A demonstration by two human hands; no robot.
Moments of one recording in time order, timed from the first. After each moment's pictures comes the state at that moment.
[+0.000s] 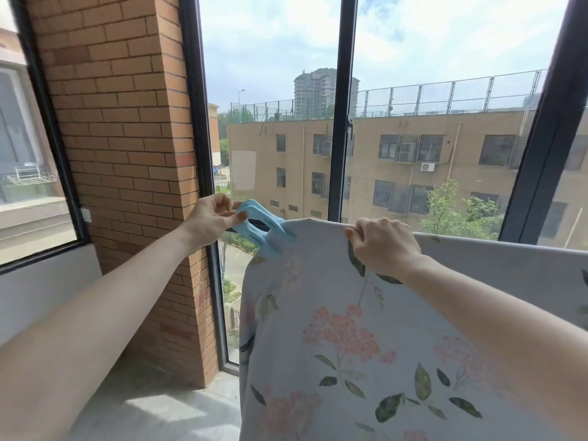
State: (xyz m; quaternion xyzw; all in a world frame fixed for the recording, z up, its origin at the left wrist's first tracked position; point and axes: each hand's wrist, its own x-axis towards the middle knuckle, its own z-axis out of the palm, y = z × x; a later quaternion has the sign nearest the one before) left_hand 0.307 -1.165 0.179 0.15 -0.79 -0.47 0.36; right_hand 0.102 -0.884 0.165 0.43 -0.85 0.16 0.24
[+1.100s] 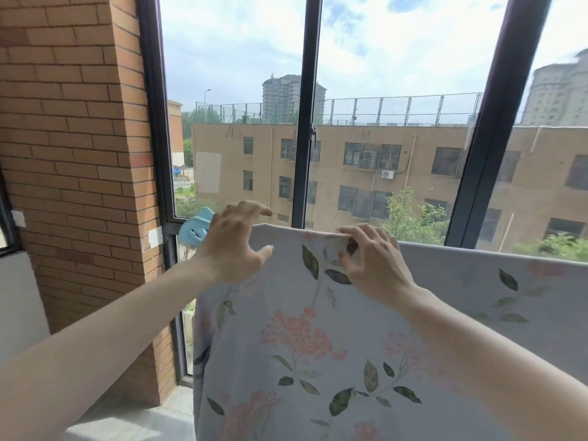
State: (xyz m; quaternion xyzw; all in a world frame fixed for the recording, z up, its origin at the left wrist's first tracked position) left_hand 0.270 -1.054 0.170 0.09 -0.91 -0.07 0.39; right_hand 0.093 -0.824 0.144 0.45 -0.81 0.25 0.27
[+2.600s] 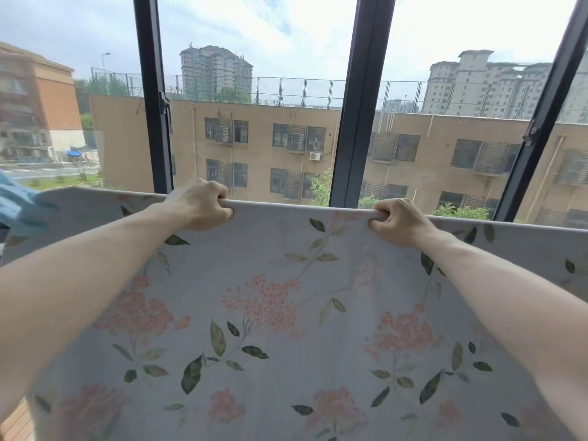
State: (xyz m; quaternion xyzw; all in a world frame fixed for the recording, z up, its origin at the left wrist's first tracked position) left_hand -0.037 -0.893 0.224 0.11 -0.97 -0.04 0.21; right_hand -0.219 -0.524 0.201 0.31 -0.90 0.22 0.21
